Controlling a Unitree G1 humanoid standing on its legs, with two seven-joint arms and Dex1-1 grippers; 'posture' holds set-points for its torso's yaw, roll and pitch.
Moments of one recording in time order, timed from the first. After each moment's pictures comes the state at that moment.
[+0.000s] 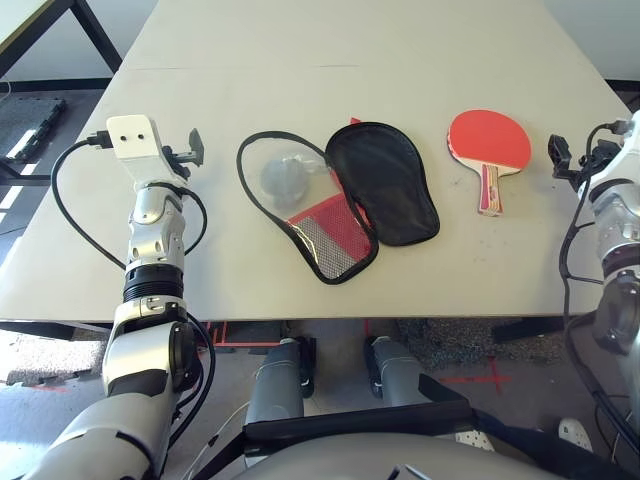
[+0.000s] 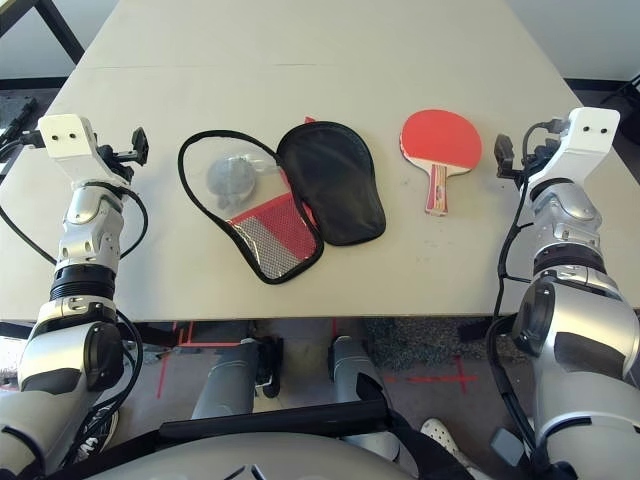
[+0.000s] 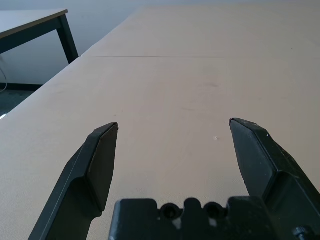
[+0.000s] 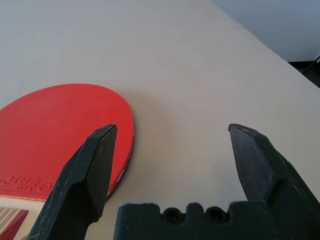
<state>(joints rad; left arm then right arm) -0.66 0.37 0.33 0.69 -0.16 -0.09 -0.11 -0.84 -0.66 -0.36 1.25 0.21 -0.22 0.39</state>
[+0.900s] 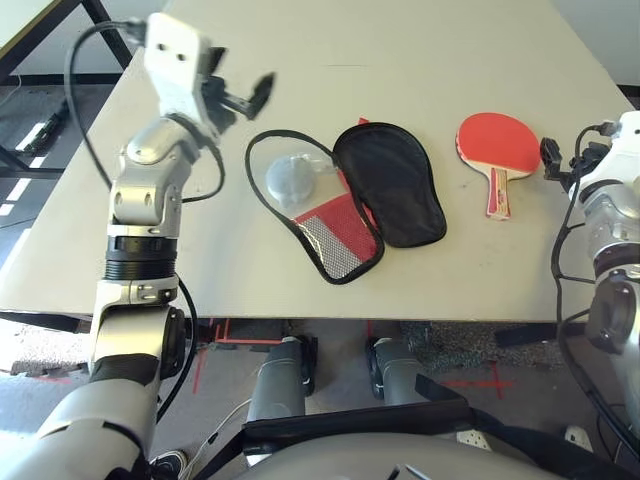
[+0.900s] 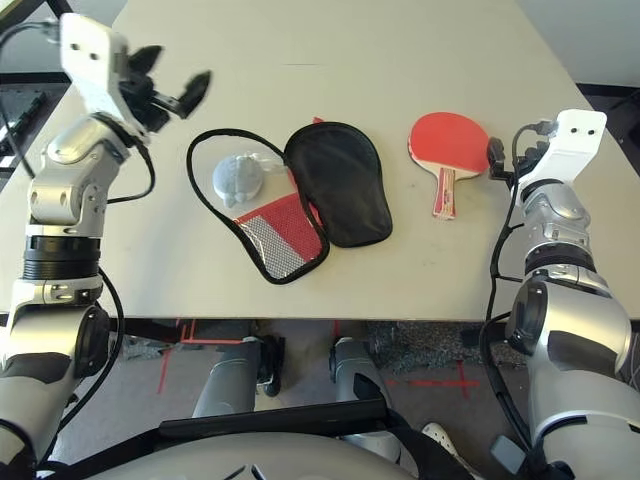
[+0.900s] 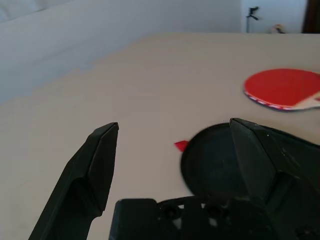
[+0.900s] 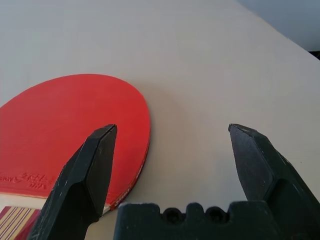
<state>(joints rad) -0.72 0.45 -0.03 0.00 -0.30 0.41 -0.62 -0.85 -0.62 -0.36 1.26 0.20 -0.19 0.34</state>
